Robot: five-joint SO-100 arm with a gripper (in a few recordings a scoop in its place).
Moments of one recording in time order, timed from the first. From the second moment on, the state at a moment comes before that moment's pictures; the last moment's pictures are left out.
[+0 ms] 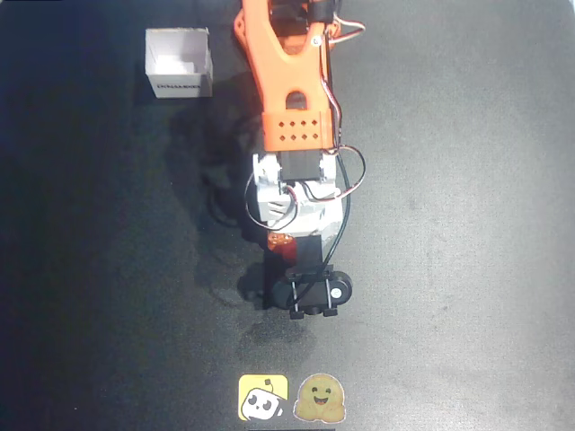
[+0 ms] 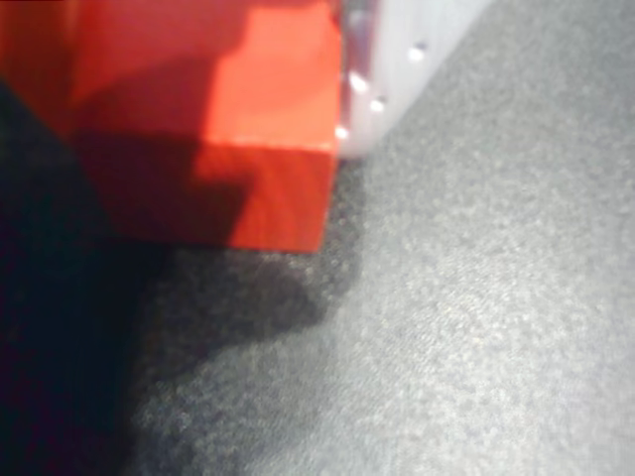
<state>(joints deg) -4.0 83.9 110.2 51.8 90.8</state>
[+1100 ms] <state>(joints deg) 12.6 102.9 89.9 98.0 109.0</state>
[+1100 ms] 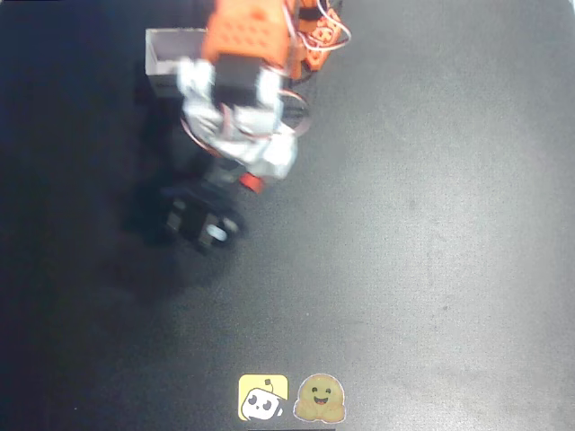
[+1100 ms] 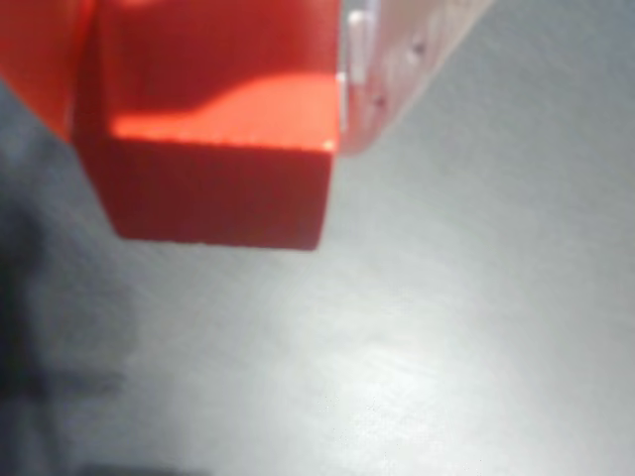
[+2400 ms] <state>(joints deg) 66.2 120.1 116.7 98.3 86.2</state>
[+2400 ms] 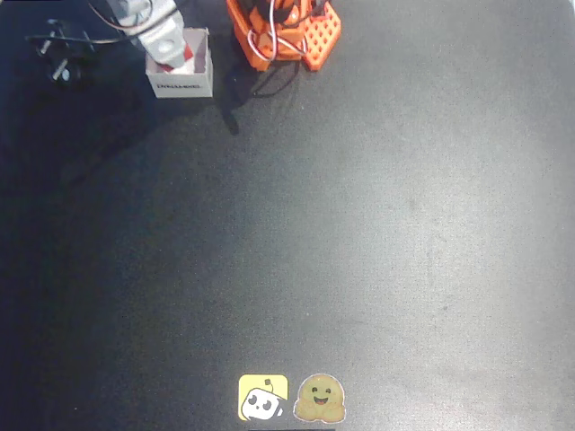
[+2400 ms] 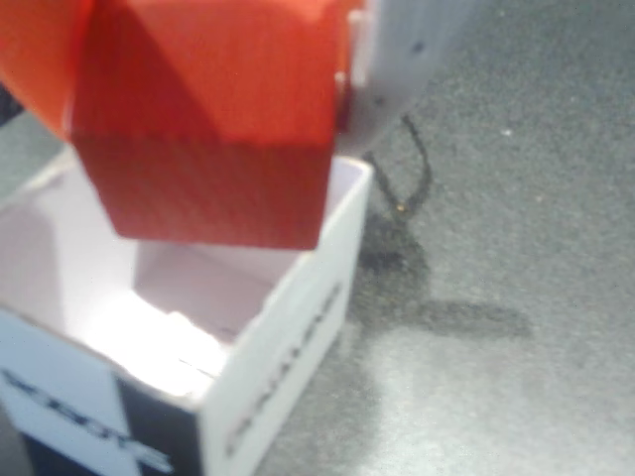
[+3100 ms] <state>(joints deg) 68.8 117.0 115.0 98.3 78.6</state>
